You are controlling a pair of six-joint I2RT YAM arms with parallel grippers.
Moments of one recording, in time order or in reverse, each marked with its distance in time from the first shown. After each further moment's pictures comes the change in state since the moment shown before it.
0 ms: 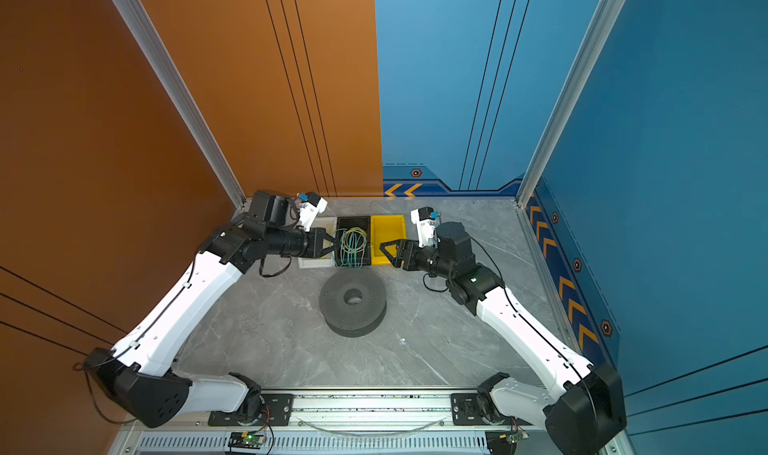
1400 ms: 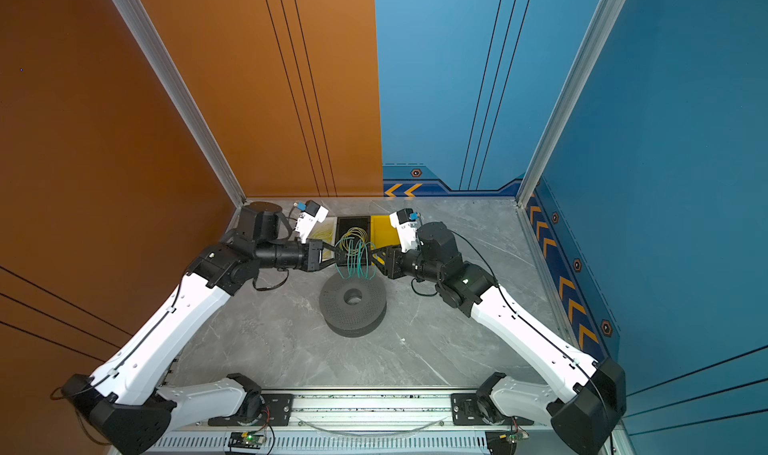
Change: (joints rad) left arm -0.054 -0.114 -0.111 0.117 0.143 -0.049; right arm 0.144 0.035 0.136 -0.144 0.101 -0.087
